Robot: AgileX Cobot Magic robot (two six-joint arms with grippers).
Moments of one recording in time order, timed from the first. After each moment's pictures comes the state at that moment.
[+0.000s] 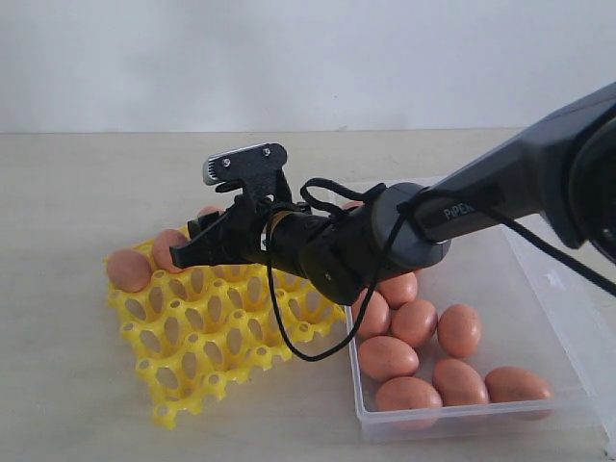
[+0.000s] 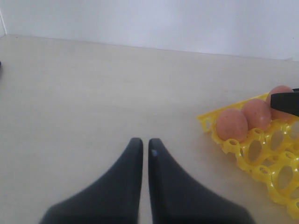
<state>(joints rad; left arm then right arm) 0.04 0.00 0.00 0.03 0.36 -0.09 0.62 2.21 -1.24 -0.09 -0.48 0.27</state>
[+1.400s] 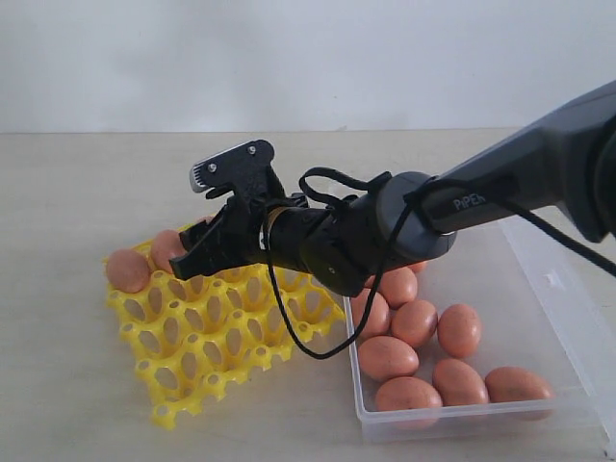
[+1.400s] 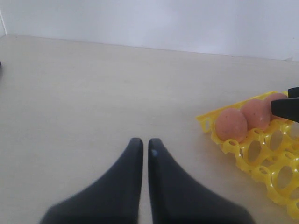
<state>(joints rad) 0.04 0.00 0.00 0.03 0.36 -0.09 0.62 2.18 -1.24 -0.19 -0.41 0.22</state>
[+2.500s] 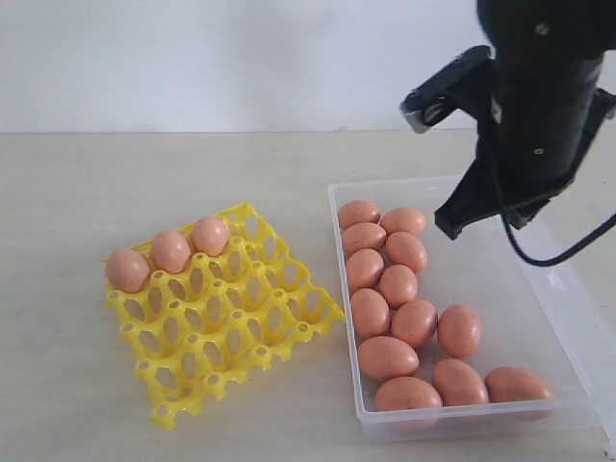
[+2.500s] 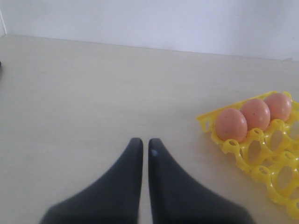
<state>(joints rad) 0.04 0.00 0.00 0.03 0.36 -0.09 0.36 1.63 -1.24 -0.35 1.12 0.11</state>
